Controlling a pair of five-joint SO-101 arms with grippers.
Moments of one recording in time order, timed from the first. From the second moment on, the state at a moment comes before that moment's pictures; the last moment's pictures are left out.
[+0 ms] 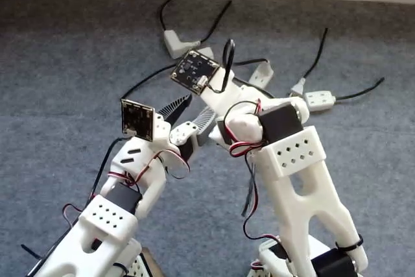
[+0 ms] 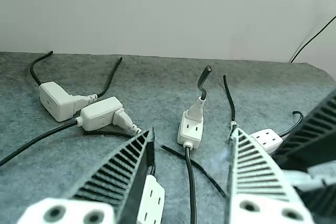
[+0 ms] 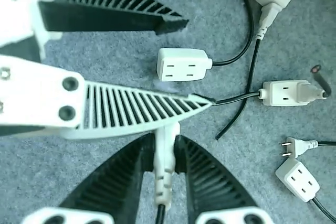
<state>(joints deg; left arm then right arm) 21.9 -58.0 81.4 -5.1 16.0 -30.9 -26.5 9.7 83.7 34.9</state>
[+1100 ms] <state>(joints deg) 16.8 -55.6 81.2 -5.1 15.8 -18.5 -26.5 5.5 84.2 17.7</state>
